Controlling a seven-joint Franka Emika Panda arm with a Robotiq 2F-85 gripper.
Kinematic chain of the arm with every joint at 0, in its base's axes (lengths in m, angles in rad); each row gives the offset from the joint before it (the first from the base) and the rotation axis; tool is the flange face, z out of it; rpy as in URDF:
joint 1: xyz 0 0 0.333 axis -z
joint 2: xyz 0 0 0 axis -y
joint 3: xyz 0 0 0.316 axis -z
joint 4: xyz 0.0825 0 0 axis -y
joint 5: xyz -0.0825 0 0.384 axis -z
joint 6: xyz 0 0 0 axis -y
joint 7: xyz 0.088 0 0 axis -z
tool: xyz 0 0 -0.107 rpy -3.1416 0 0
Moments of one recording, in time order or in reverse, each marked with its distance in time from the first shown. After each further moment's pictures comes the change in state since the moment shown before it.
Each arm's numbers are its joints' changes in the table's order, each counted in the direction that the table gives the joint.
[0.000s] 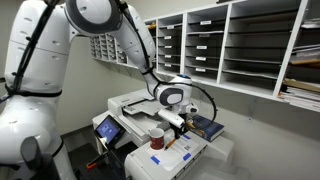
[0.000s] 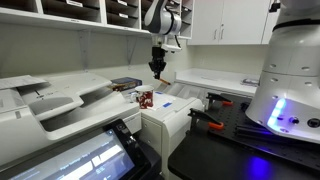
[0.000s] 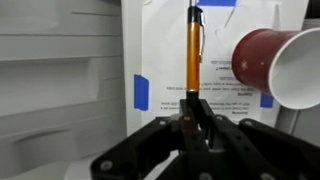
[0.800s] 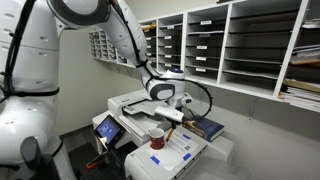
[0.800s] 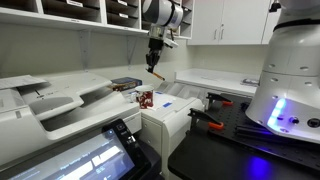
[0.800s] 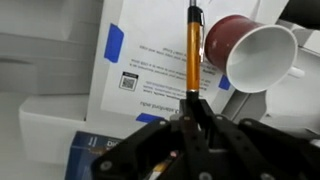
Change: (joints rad) arm 0.052 0.106 -0.121 -0.093 -0.188 0.127 -0.390
